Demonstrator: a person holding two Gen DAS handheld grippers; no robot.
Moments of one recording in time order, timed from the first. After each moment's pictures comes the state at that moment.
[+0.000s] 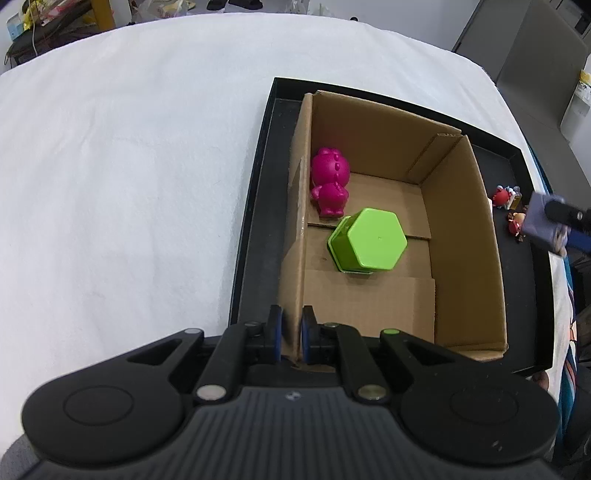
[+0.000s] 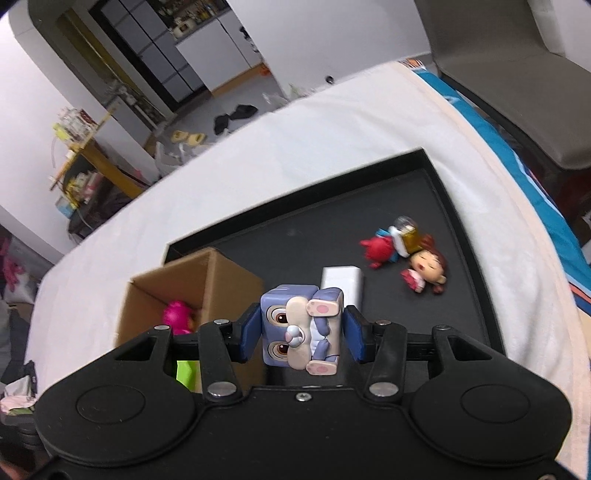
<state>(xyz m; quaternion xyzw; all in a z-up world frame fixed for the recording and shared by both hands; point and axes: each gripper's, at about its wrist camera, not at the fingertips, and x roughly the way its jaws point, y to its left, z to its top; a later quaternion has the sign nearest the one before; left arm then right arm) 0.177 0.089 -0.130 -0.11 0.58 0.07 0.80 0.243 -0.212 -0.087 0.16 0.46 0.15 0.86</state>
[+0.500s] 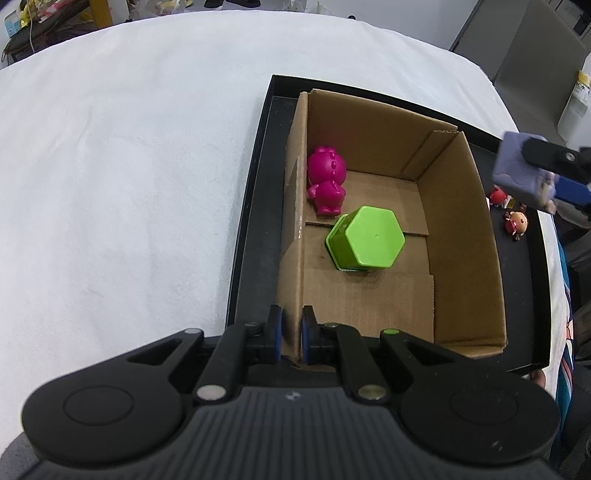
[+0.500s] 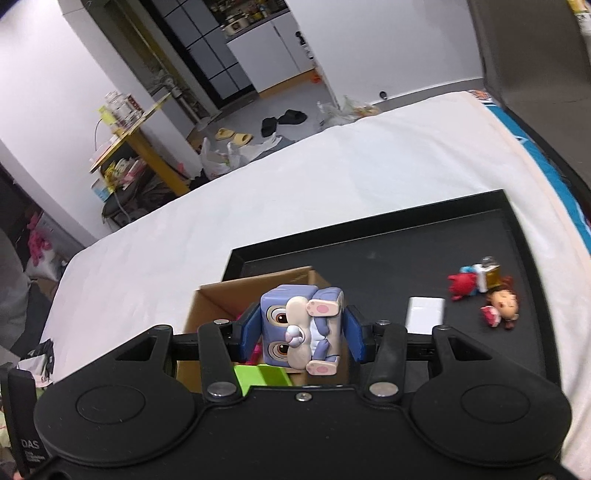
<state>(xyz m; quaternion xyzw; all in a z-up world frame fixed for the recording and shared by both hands) 0.176 0.090 -0.132 -0.11 0.58 0.06 0.81 0.252 -0.150 -0.058 0.14 0.44 0.22 0.86</state>
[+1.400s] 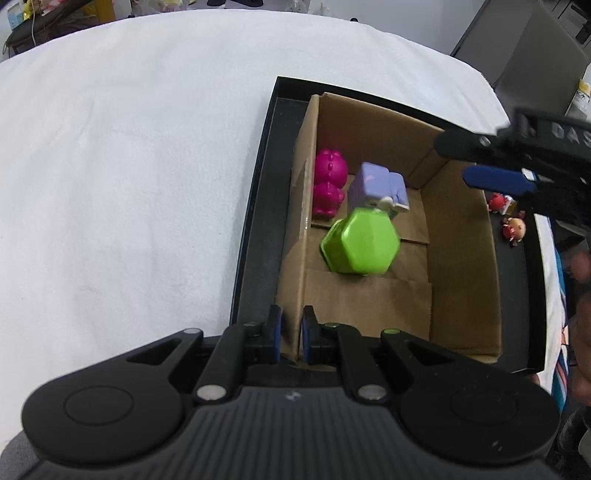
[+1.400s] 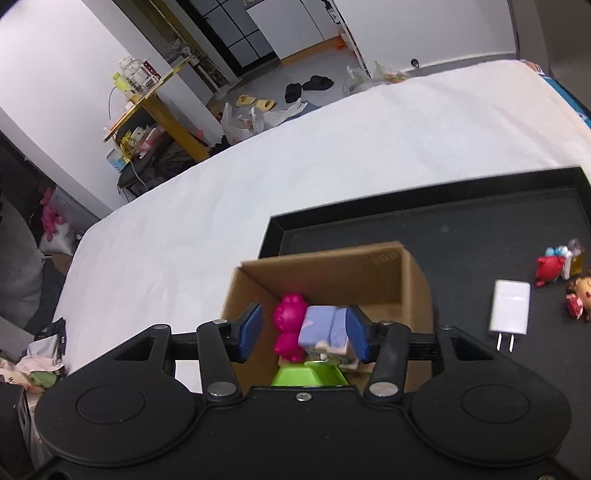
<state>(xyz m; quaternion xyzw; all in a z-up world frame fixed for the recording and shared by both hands) 0.176 0.096 -0.133 -0.13 0.58 0.06 0.81 0.265 -0.089 -0.078 0.13 0.48 0.25 0.83</state>
